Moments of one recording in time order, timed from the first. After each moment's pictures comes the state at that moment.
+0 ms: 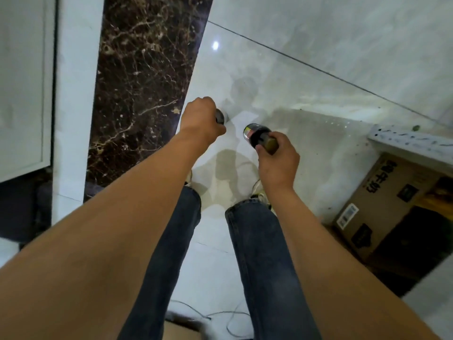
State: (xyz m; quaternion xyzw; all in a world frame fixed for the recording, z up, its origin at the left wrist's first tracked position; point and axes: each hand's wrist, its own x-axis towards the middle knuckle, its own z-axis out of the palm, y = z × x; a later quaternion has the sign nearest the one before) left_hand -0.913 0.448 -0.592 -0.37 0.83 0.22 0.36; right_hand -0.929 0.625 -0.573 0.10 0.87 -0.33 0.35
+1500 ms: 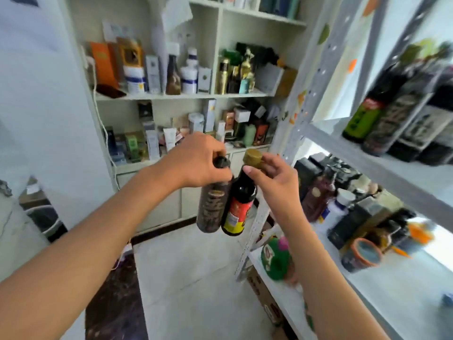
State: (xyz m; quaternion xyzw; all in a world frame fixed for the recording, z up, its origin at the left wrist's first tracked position) left_hand -0.898 0.480 0.359 0.35 0.89 0.25 -0.11; right_hand -0.833 0.668 0.308 -0.01 0.73 -0.65 -0.22
